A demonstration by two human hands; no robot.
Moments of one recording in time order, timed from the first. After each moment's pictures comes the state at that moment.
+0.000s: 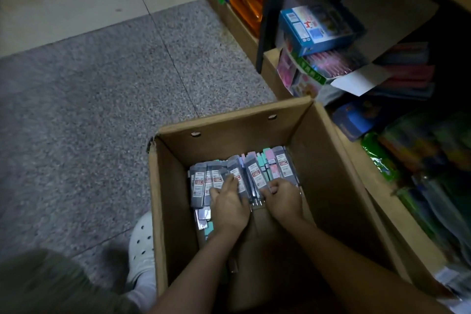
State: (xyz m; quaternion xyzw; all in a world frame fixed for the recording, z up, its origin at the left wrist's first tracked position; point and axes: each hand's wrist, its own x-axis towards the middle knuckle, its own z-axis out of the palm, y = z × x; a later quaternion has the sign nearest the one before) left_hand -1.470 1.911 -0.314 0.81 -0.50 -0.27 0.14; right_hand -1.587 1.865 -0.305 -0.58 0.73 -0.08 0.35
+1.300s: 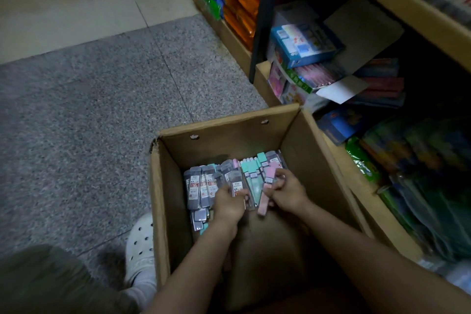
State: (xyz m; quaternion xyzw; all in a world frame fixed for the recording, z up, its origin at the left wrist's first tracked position) left_hand -1.483 1.903 -0.274 0.73 -0.14 -0.54 0.38; right_hand -1.616 1.848 -0.284 -0.51 0.68 -0.13 0.50
